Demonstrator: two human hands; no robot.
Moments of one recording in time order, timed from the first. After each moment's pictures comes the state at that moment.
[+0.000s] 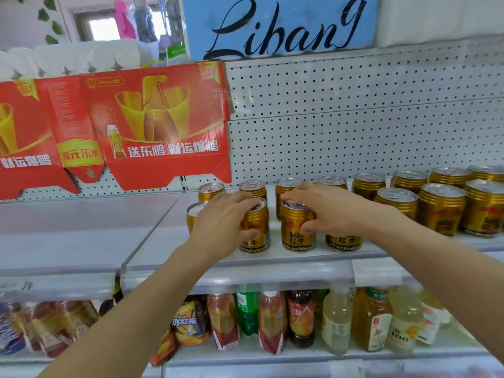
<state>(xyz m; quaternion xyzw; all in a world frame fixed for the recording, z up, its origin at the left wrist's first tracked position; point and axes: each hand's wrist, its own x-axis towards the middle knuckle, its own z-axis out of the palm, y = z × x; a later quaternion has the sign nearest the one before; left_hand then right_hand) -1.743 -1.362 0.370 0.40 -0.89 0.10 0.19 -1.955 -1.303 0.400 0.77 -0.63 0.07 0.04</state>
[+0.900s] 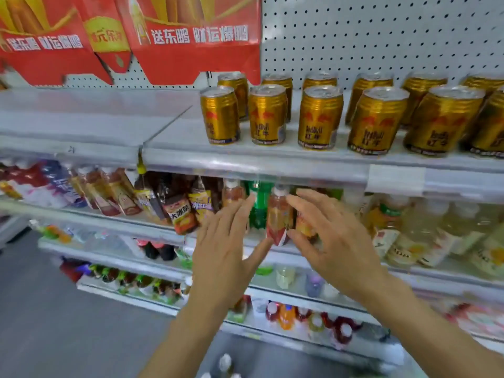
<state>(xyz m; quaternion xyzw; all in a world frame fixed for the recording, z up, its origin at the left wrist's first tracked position) -1.727 -1.197 0.200 0.53 -0.78 0.05 0.33 -1.925 -1.195 0.219 0.79 -0.49 0.36 0.07</state>
